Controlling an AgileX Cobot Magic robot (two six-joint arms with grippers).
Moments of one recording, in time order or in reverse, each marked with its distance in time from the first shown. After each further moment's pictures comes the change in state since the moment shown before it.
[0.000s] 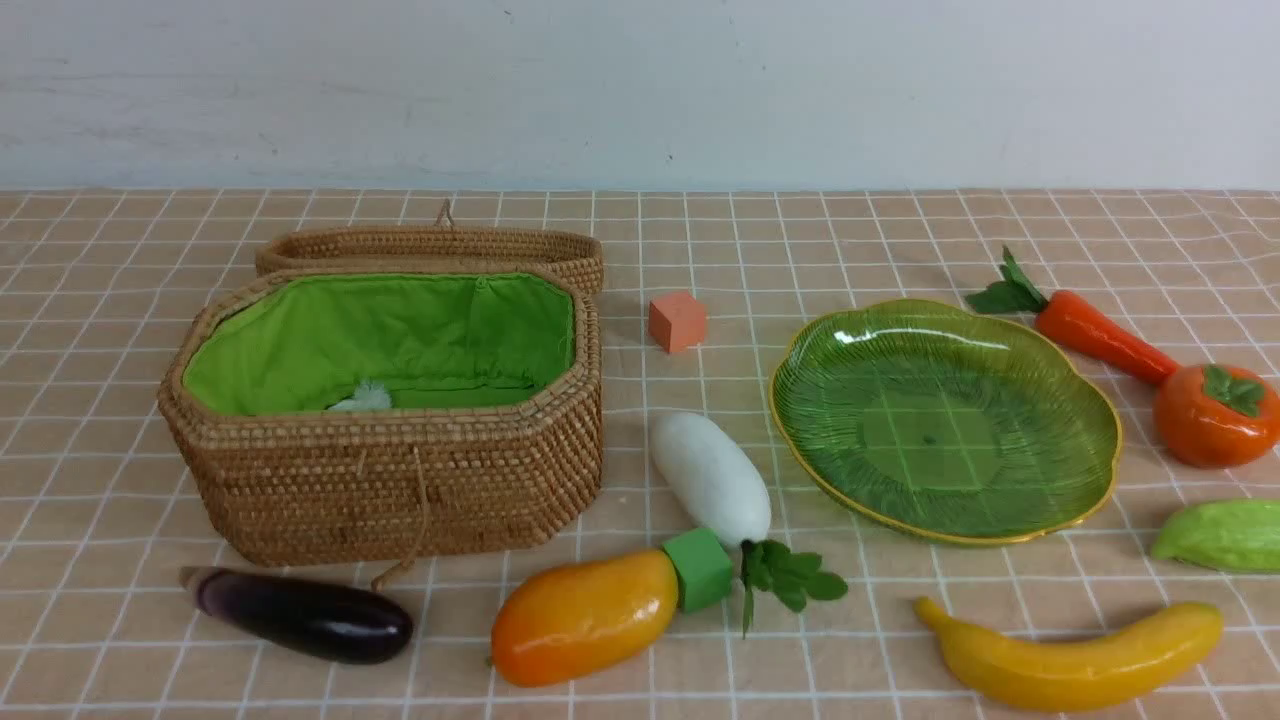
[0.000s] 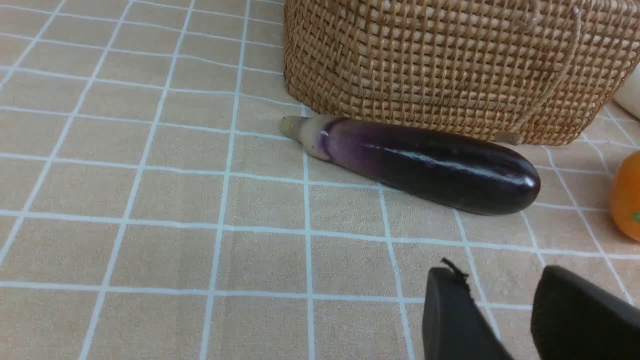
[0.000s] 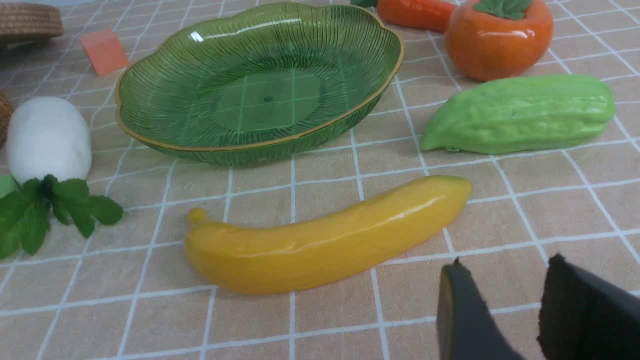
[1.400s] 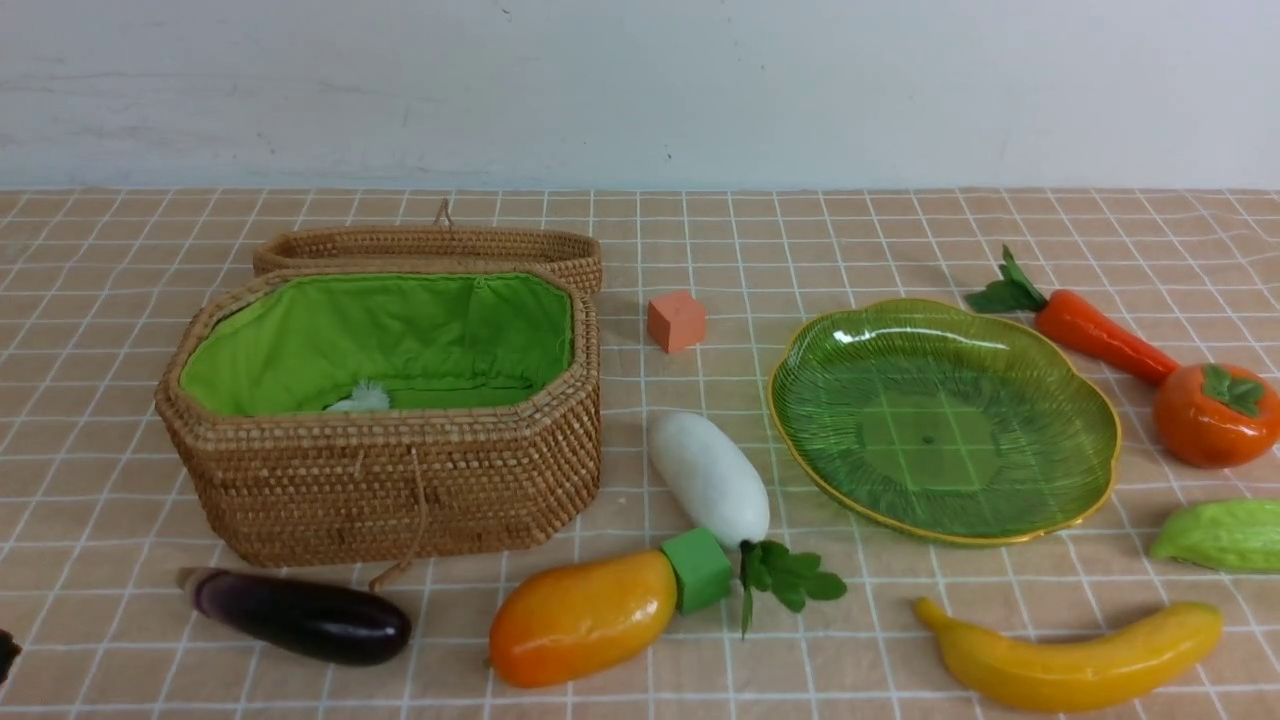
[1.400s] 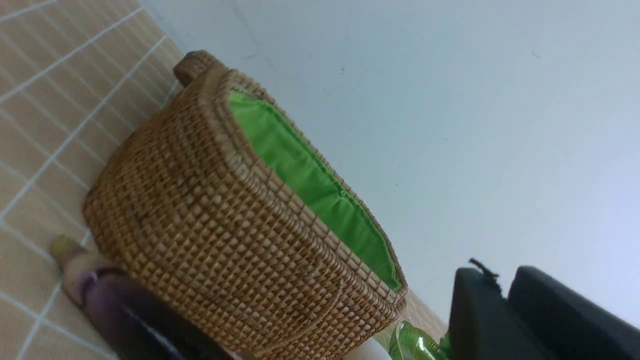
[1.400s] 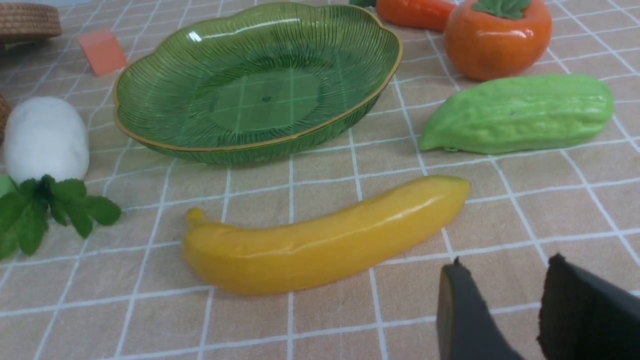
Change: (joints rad) right arm 0.000 0.000 0.000 0.000 0.000 0.000; left arm 0.000 0.002 -0.098 -0.458 -0.319 -0.142
